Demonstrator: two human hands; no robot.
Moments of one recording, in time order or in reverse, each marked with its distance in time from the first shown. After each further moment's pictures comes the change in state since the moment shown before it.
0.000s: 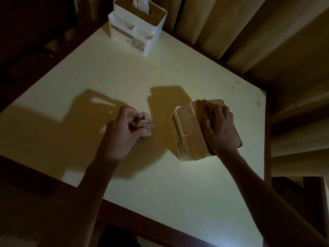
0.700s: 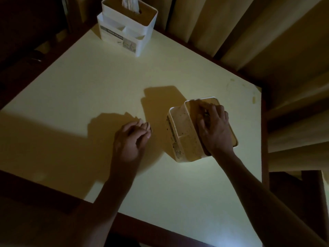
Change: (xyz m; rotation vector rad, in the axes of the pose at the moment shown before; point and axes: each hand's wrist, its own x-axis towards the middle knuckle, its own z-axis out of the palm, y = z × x) left_hand -0.021 -0.015 0.047 0.087 0.080 0.119; right_hand 0.000 -0.003 -0.001 0.022 0.001 0.021
